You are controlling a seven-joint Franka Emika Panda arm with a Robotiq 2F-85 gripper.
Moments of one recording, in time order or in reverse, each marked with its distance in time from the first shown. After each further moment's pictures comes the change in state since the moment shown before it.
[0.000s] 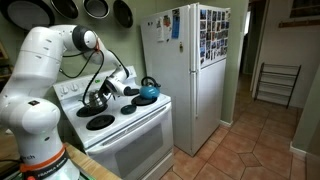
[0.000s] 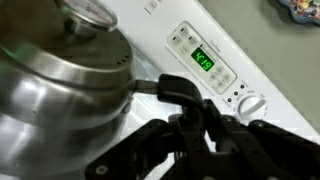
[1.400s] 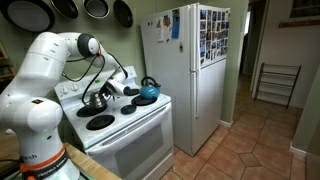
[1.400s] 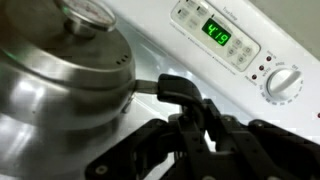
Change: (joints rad) arm 0.094 0.108 -0.039 0.142 -0.005 0.087 0.178
